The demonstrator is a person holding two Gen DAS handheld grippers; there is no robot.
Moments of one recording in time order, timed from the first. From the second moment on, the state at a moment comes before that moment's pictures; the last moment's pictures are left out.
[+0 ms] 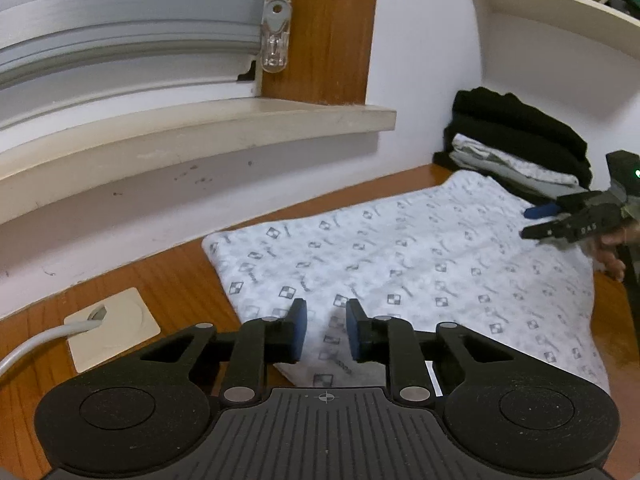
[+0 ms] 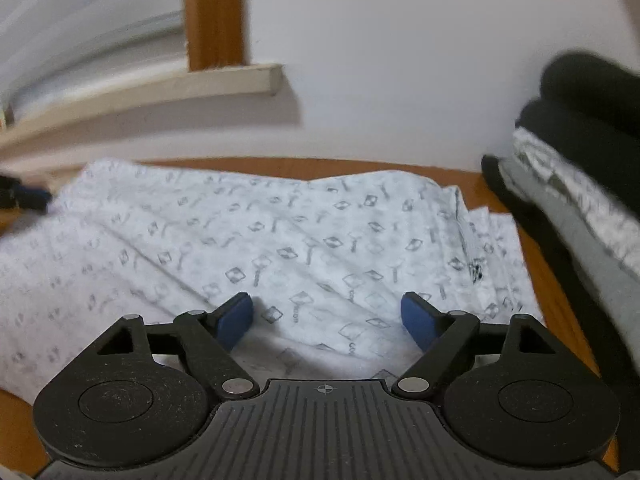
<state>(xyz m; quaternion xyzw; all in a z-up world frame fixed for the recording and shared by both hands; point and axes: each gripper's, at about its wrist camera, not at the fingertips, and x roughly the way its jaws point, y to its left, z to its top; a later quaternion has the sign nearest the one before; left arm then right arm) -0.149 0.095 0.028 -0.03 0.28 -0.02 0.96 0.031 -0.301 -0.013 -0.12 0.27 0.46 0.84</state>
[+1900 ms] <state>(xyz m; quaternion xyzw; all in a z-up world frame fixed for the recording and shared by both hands) -0.112 0.153 0.028 -0.09 0.30 0.01 0.95 0.024 -0.301 -0.013 -0.13 0.25 0.45 0.85</state>
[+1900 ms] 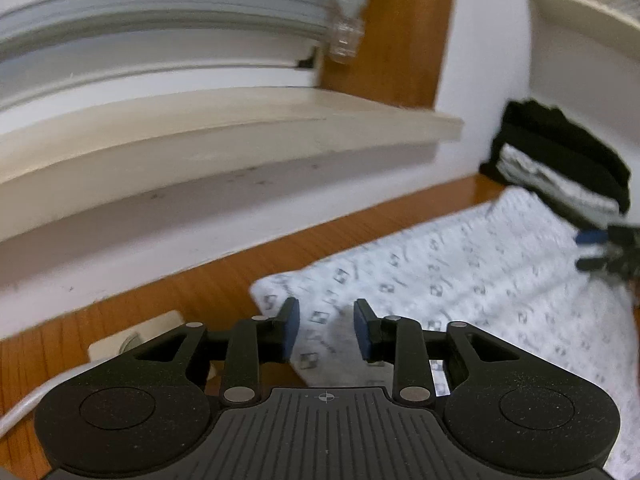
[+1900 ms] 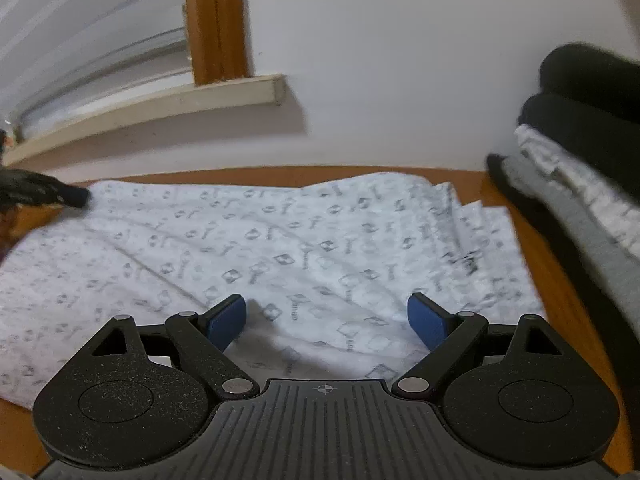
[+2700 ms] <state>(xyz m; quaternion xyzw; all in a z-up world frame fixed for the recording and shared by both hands) -0.112 0.171 0.013 -0.22 0.28 -0.03 0.93 -0.236 -0.156 0.020 -0.30 0.18 0.59 0.73</state>
